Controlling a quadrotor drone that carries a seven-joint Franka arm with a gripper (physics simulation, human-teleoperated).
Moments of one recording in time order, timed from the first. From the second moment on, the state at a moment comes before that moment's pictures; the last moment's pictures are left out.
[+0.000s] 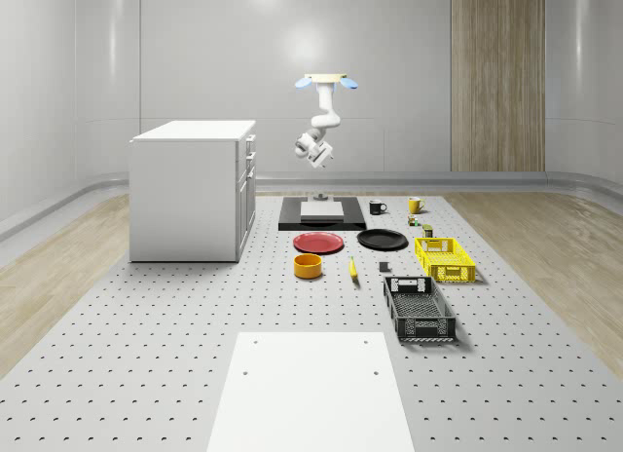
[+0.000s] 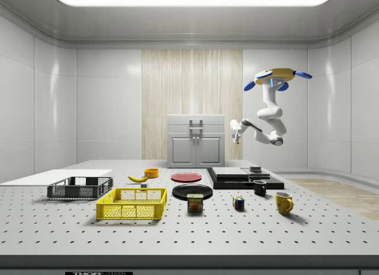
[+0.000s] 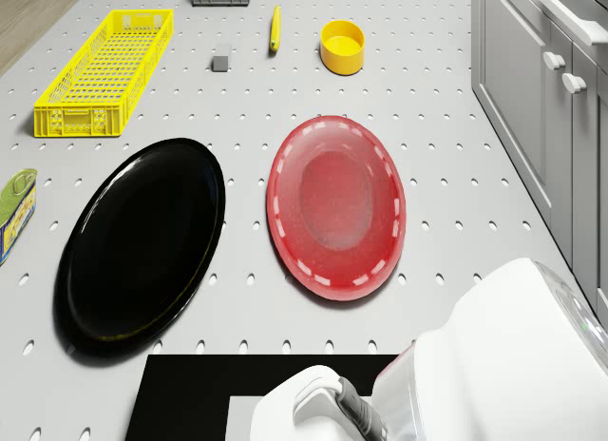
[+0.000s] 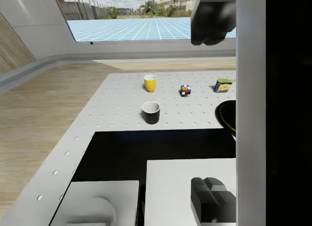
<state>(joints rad) -0.56 -0.89 1.00 -2.76 -1.65 1.34 1.24</state>
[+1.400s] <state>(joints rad) -1.06 -1.12 1.28 -2.89 -1.96 1.20 1.59</state>
